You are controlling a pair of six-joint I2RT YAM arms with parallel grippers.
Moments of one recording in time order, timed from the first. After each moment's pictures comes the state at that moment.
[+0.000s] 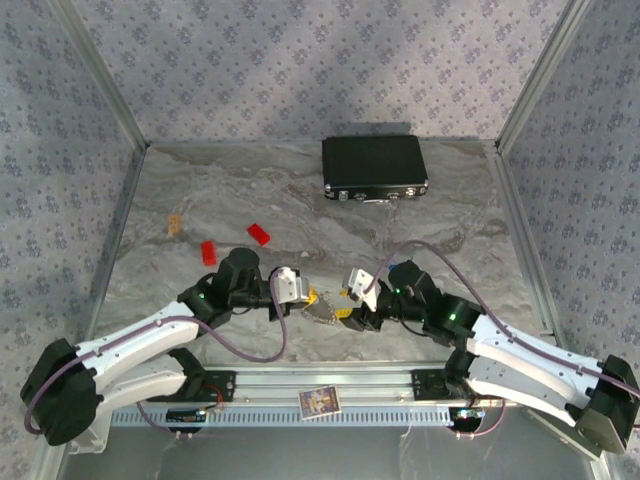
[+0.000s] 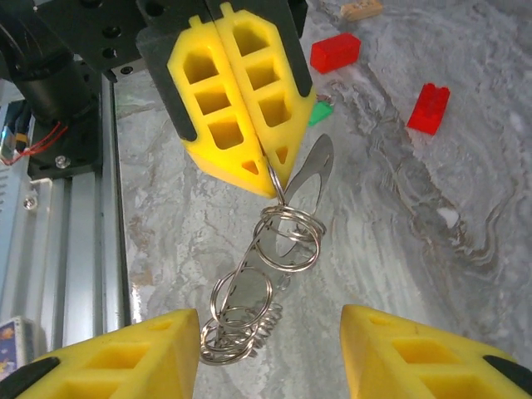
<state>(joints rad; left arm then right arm) -0.81 0.99 0.50 0.02 0.56 0.46 0.93 0.81 0.52 -0.21 -0.29 -0.23</state>
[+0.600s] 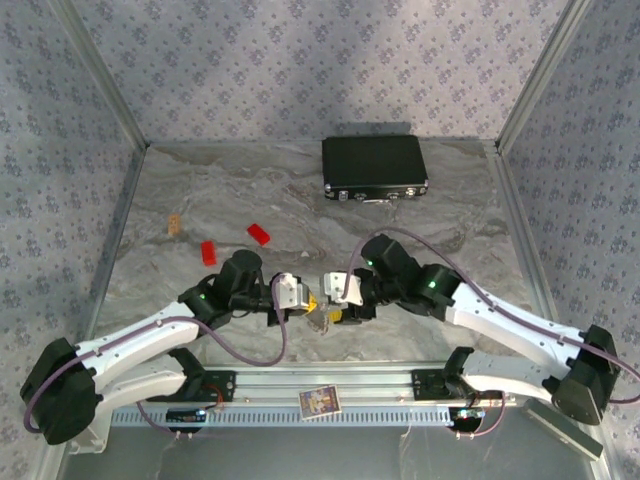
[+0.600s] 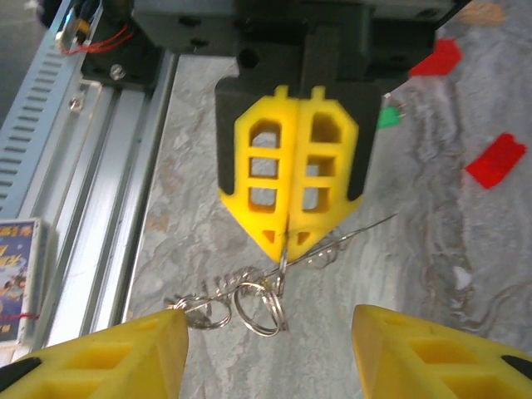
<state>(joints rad) -0.82 0.99 0.50 -0.05 0.59 0.49 0.92 1.09 0.86 -0.55 -0.42 -0.64</state>
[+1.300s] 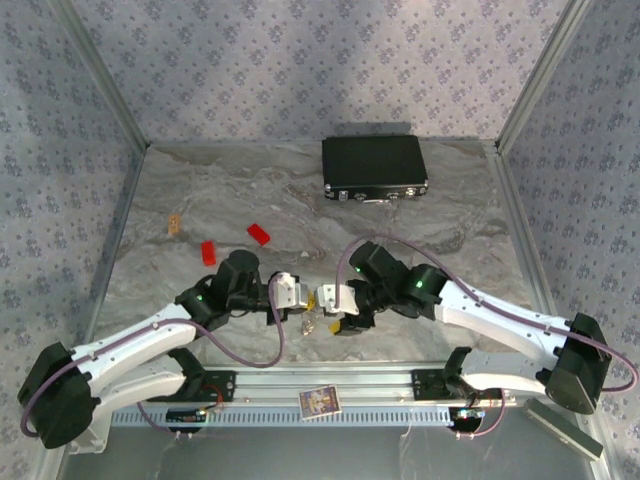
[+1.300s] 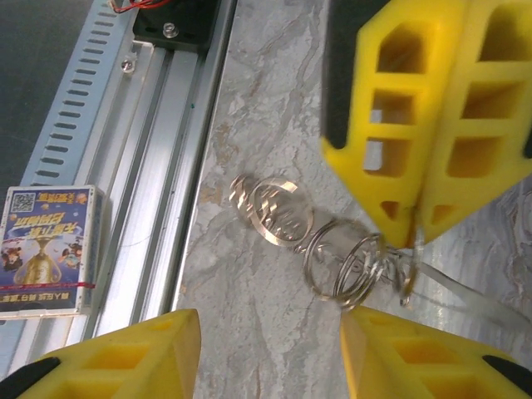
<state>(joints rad) -0.82 0.96 0.50 -0.04 0.58 0.49 0.97 1.14 0.86 -0.62 -0.44 -0.64</state>
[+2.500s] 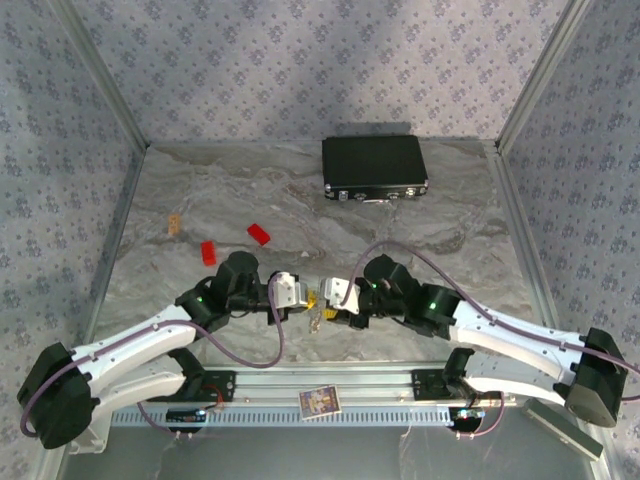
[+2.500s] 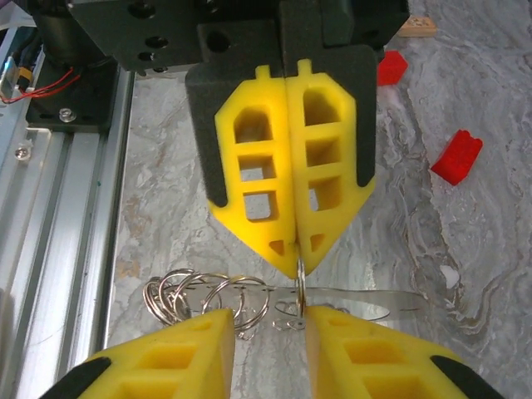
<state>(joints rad) -0.83 0.95 0.48 0.00 0.56 0.46 1.01 1.00 0.67 -0.23 -0.26 -0.42</state>
